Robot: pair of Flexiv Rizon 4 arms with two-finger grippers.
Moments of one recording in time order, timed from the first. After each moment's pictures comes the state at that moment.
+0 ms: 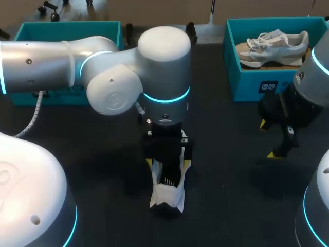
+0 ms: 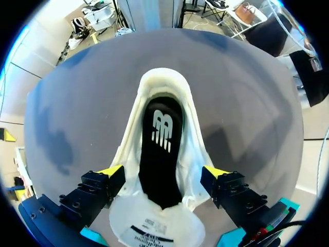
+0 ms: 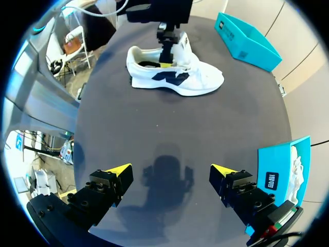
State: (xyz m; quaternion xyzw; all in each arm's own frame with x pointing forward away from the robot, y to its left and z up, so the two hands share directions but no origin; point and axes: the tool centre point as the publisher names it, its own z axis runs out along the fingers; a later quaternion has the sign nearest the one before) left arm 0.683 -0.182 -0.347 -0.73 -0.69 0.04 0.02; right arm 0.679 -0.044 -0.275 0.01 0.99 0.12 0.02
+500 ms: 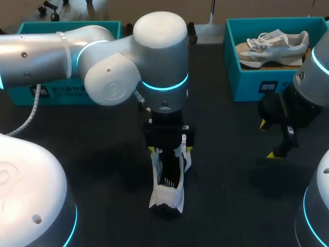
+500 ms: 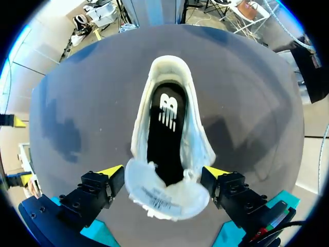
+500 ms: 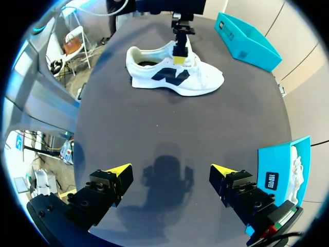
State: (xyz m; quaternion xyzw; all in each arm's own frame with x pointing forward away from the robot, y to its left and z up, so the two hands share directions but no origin) left arm 0.712 -0.189 -0.323 -0.72 -0.69 0.03 -0.02; right arm 0.679 -0.044 -0.275 0.01 0.99 0.12 0.02
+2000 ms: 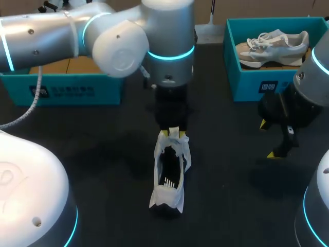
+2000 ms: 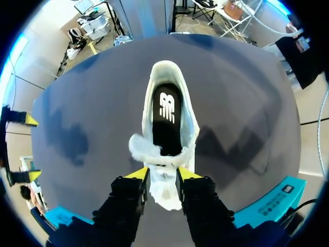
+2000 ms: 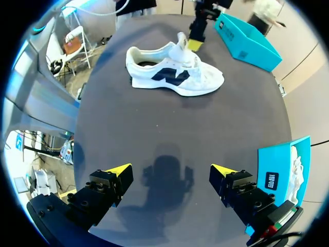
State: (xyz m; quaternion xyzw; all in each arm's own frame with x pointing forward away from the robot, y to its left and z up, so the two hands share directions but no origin) left arm 0.727 -0.200 -0.301 -0.76 -0.65 0.06 0.03; right arm 0.679 -0.044 -0.275 0.01 0.99 0.12 0.02
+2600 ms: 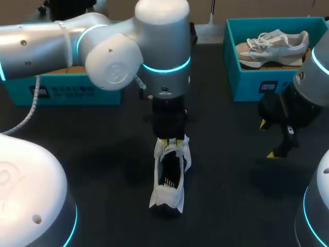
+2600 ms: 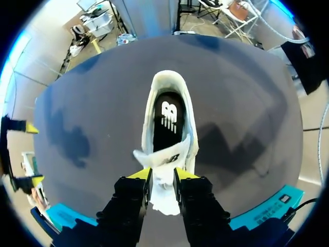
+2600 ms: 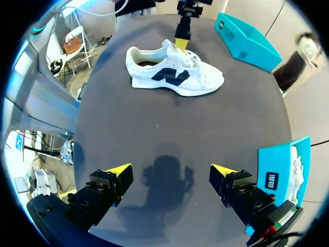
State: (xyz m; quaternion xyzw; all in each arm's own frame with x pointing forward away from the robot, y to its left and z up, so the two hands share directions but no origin) left arm 0.712 -0.194 -0.298 -0.74 -0.67 0.06 0.00; right arm 0.679 -0.044 -0.275 0.01 0.99 0.12 0.02
